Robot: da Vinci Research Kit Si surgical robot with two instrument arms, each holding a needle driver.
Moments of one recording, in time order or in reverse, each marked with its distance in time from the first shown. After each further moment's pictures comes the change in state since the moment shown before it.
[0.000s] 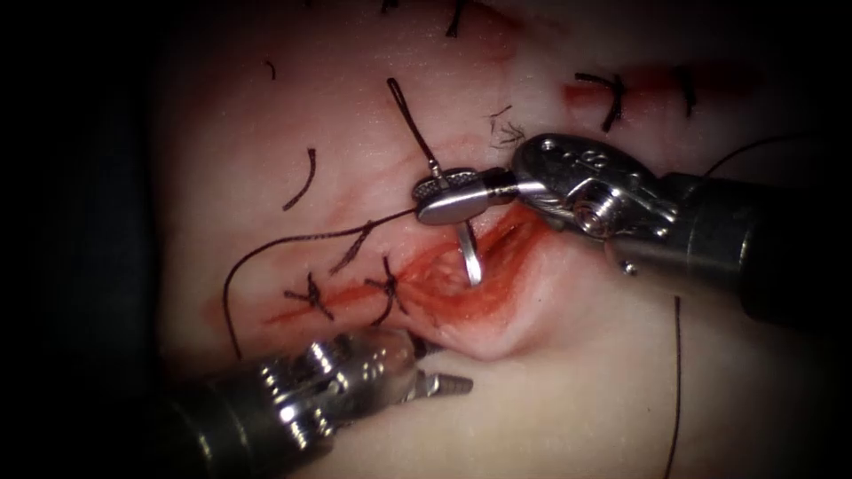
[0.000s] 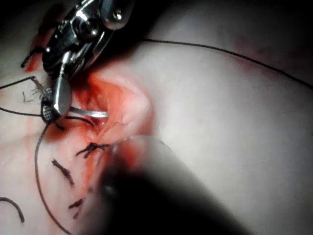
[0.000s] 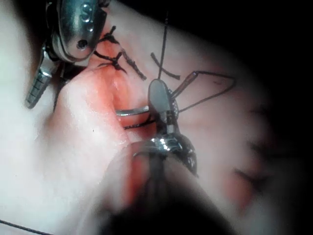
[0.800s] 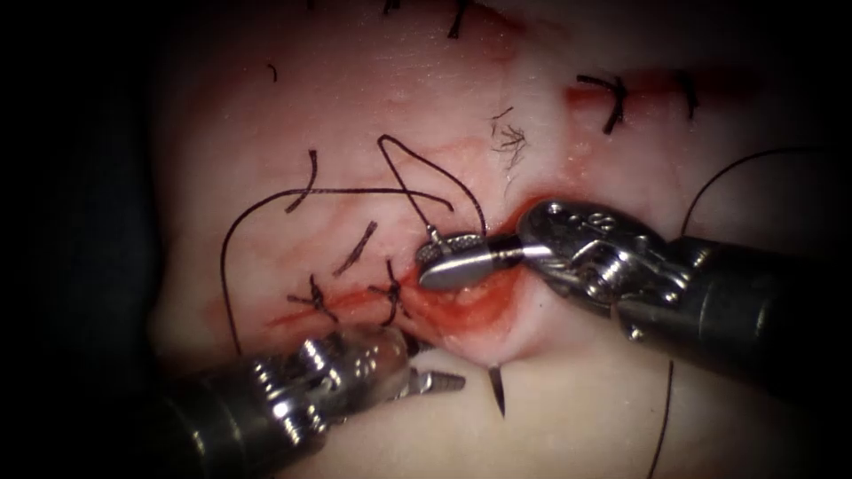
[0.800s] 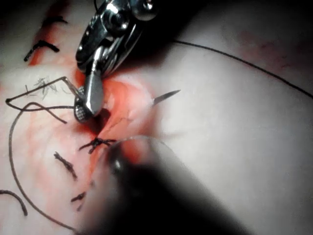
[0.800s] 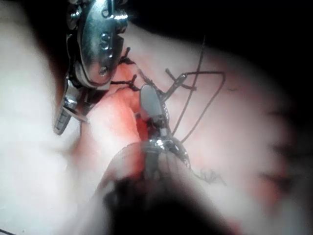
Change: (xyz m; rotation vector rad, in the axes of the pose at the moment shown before) right arm -0.002 -0.002 0.001 -0.100 0.084 0.113; left arm 0.000 0.000 0.000 0.000 -0.007 -0.009
